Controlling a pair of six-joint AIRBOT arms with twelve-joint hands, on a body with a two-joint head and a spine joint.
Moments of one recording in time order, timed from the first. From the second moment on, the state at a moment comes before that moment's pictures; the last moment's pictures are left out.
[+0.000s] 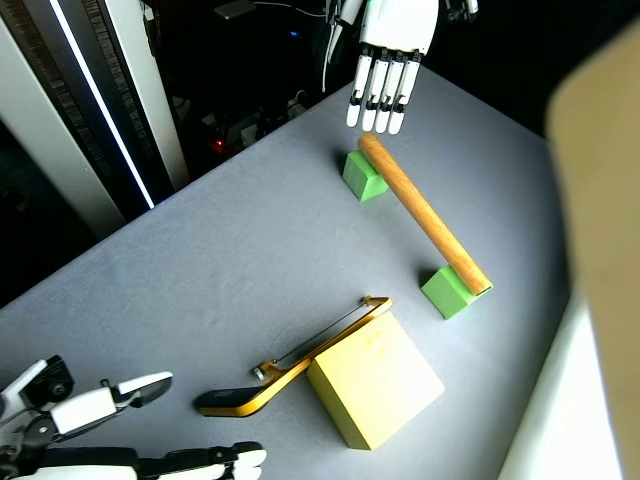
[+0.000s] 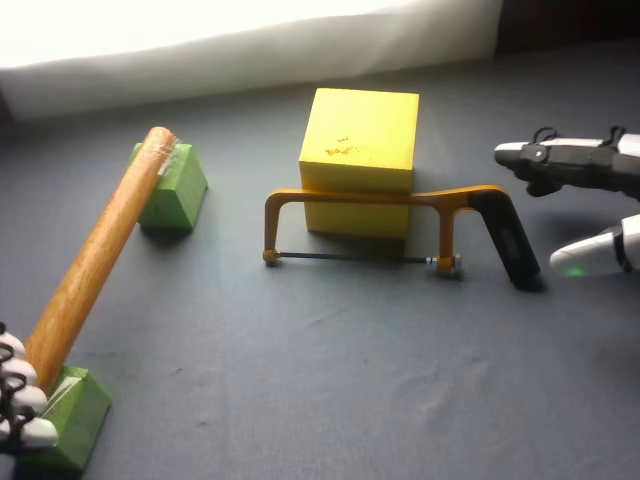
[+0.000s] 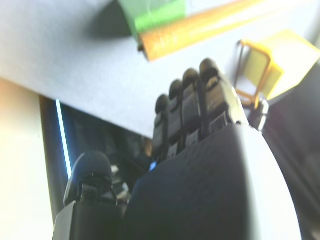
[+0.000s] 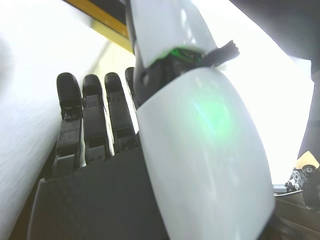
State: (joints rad) left arm 0.79 -0.26 0.79 1.35 -0.68 -0.08; right arm -0.78 -1.20 1.66 -0.49 0.83 0.55
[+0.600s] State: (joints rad) left arm 0.79 -0.30 0.79 1.33 -0.51 -0.16; right arm -0.72 -1.26 1.66 -0.48 0.75 0.56
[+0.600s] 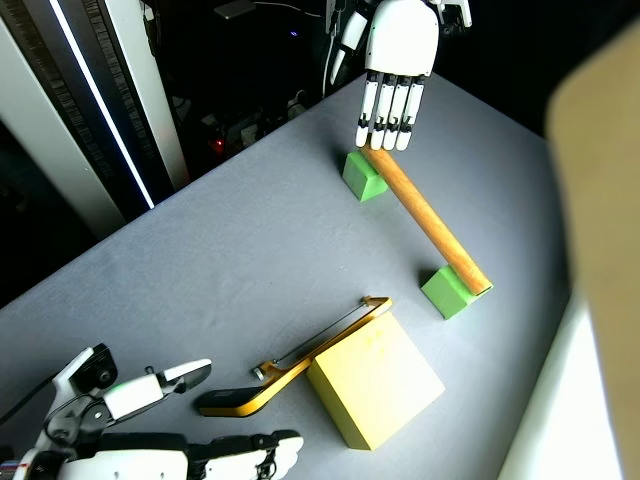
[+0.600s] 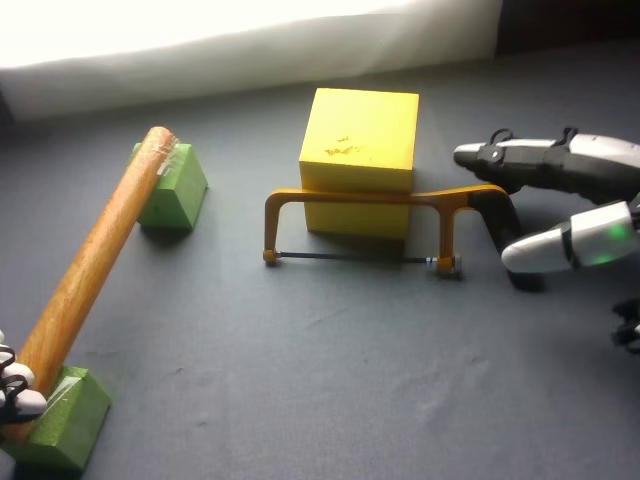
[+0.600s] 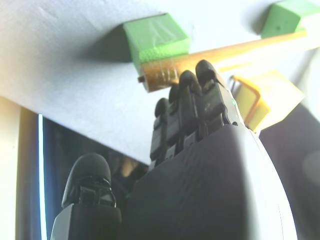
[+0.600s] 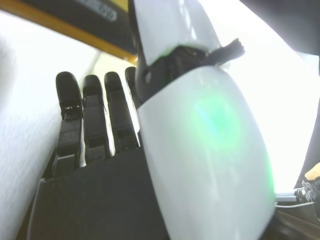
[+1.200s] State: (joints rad) left arm 0.80 -0.30 0.79 1.33 -0.53 -0.16; right arm -0.68 -1.31 1.65 -0.48 0.70 0.55
